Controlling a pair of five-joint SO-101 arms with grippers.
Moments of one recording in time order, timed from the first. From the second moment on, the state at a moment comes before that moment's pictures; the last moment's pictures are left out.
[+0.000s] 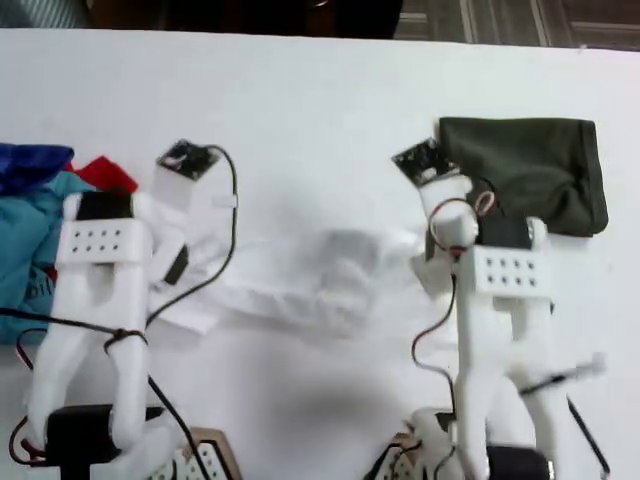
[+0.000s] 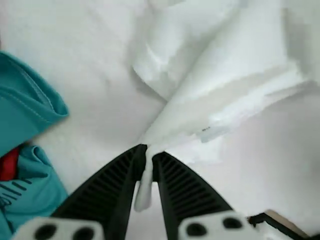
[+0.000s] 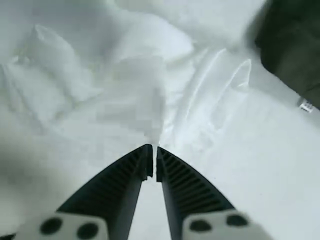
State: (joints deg) left arm -11.8 -18.9 27.4 86.2 -27.1; right arm -0.4 -29.1 31.9 82.1 34.7
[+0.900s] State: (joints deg) left arm -11.9 -18.9 32.4 88.1 -27.1; right arm -7.0 -6.0 25.5 71.2 27.5
